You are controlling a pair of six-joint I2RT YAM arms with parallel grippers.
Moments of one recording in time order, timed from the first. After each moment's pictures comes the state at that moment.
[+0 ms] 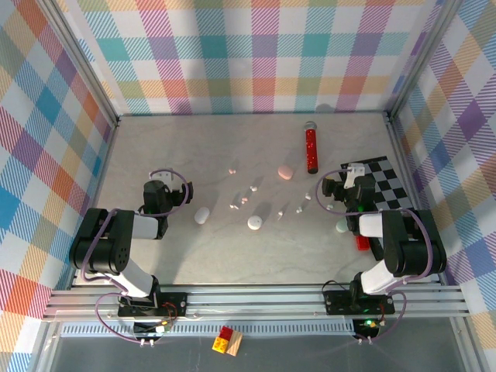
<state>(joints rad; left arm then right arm) -0.06 1.58 0.41 0.73 -0.04 -0.08 0.01 1.54 0.41 0.70 -0.04 0.05</state>
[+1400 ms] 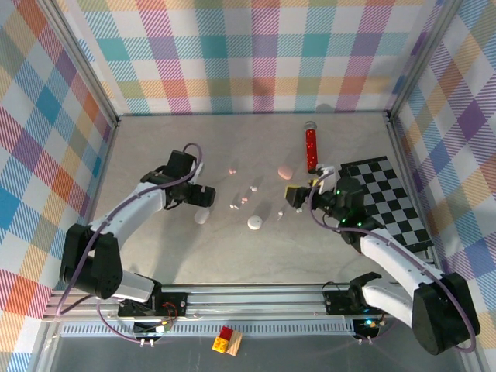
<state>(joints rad) -0.35 1.45 1.00 -0.67 -0.02 -0.06 0.41 1.03 0.46 0.22 -0.32 0.37</state>
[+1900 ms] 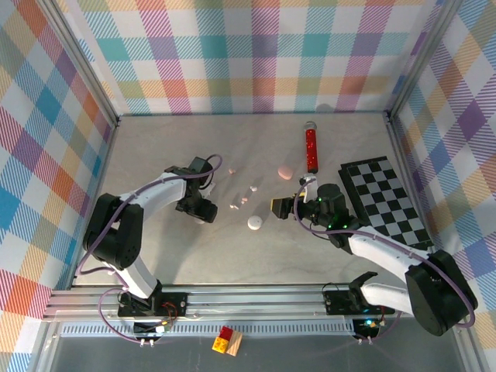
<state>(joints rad) -0.41 1.68 1.08 -0.85 -0.04 -0.01 0.53 1.15 0.44 0.28 -0.28 0.44</state>
